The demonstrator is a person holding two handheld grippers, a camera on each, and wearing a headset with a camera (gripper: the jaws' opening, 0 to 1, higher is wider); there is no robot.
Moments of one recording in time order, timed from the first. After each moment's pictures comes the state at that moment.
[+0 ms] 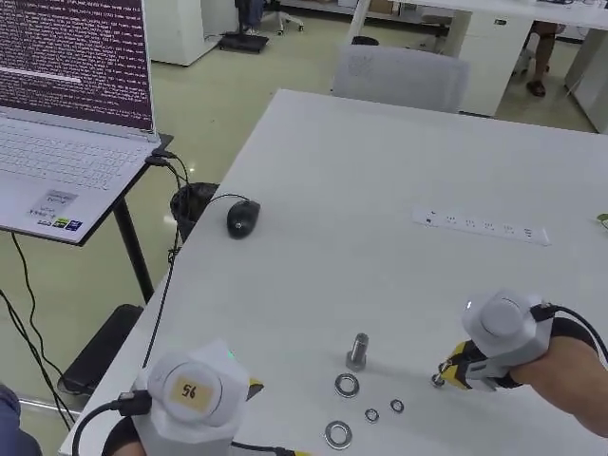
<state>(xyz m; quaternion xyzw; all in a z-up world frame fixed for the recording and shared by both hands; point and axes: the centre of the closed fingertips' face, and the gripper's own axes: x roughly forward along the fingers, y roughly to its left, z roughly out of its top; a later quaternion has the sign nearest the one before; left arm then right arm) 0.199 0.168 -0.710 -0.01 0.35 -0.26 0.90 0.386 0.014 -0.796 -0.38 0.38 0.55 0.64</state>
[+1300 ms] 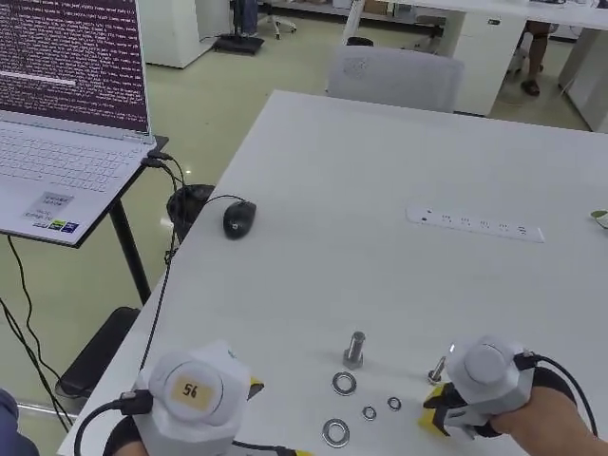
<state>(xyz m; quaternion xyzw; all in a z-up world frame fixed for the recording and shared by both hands) 0.199 0.165 -0.710 -0.01 0.35 -0.27 0.90 0.322 0.035 -0.823 -0.34 0.38 0.58 0.63</state>
